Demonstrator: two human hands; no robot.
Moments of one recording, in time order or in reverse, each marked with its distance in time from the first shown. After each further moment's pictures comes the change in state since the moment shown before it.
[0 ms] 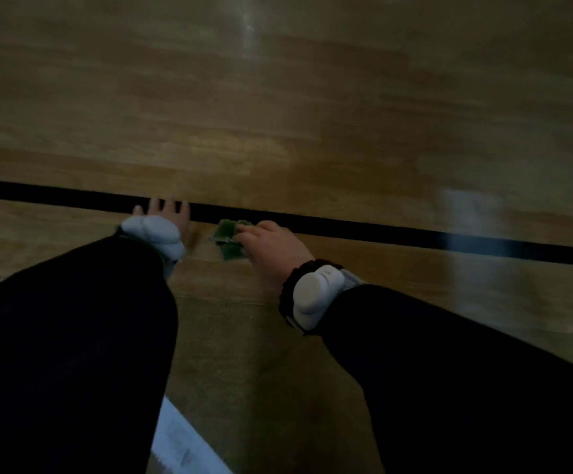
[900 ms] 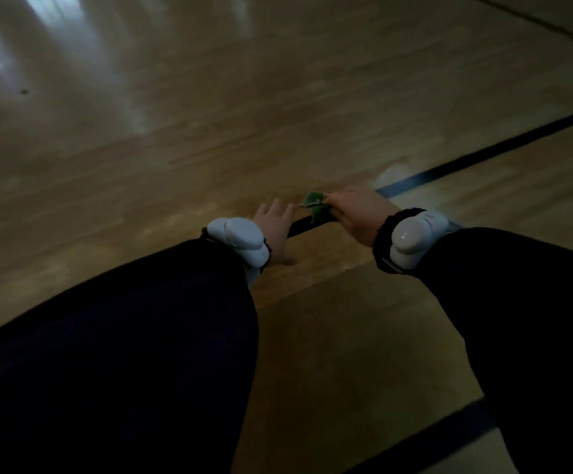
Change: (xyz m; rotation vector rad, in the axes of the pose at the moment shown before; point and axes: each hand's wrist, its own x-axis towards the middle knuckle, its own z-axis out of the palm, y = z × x) left_hand -0.195 0.484 -0.186 0.149 0.333 0.633; right_hand -0.423 0.287 -0.097 0.046 0.246 0.649
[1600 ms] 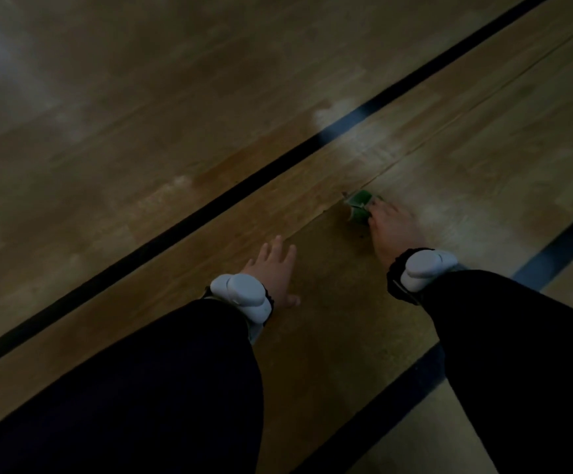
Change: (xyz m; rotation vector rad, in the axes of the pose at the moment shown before) left_hand 0.046 0.126 0.095 0.009 -0.257 0.188; right_hand -0.101 0.151 0.143 0.165 0.131 0.622
